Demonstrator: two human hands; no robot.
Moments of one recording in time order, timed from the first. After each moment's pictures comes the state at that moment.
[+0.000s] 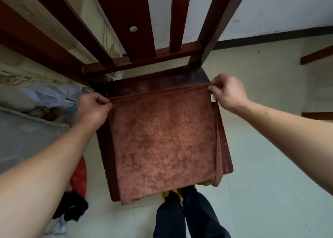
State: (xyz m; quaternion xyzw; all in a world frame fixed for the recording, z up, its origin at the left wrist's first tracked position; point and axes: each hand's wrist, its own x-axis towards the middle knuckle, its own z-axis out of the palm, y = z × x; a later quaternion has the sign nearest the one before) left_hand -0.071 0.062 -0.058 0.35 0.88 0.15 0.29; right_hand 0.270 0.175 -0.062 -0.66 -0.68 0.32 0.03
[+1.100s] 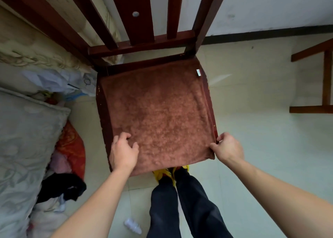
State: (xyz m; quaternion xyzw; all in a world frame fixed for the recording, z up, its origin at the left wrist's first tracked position) left_hand 0.042 -0.101 -0.060 0.30 0.90 0.05 0.31; right_hand 0.330 -0.016 -0.051 -0.78 -0.48 0.36 -0.19
